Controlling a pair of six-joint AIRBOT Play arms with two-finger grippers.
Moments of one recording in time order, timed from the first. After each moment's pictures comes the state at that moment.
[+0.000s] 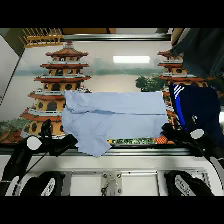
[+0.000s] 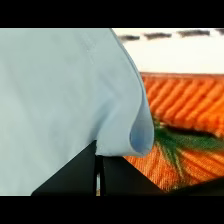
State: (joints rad) left arm 0.02 -0.69 0.29 1.13 -1.04 -1.82; right arm -0.26 -0.99 0.34 -0.99 0.69 1.66
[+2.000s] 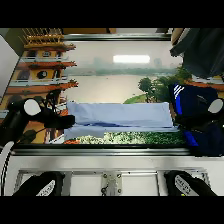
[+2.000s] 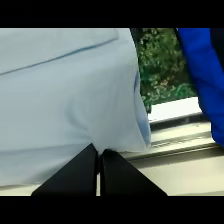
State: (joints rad) left arm -0.15 -1.03 0.93 1.32 -1.34 -1.69; right arm -0.24 -1.07 0.88 -1.43 1.36 1.66
